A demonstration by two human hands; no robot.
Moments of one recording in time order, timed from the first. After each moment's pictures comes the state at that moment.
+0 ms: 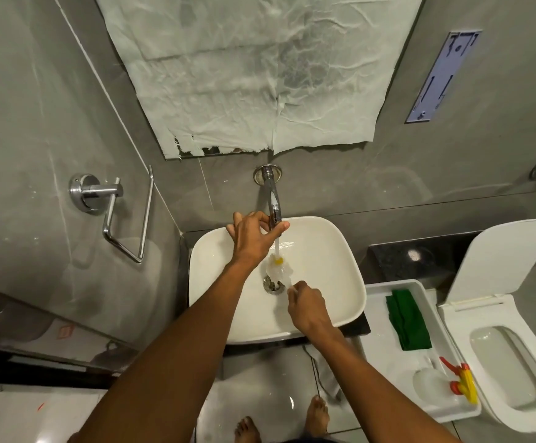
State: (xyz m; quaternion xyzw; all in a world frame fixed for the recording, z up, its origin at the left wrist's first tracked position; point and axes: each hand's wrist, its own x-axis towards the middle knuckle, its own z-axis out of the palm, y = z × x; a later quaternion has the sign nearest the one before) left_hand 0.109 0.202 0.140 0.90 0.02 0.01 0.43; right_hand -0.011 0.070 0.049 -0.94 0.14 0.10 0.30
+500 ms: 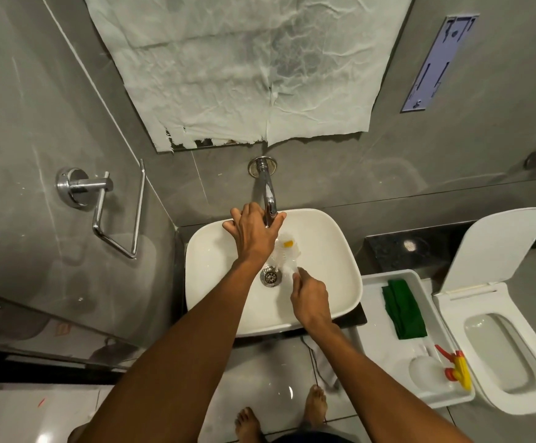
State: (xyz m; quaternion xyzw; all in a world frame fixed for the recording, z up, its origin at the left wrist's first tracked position) left_hand 0.105 0.181 0.134 0.93 0.05 0.09 0.34; right_hand -0.015 0.067 0.050 -0.93 0.17 0.00 0.32
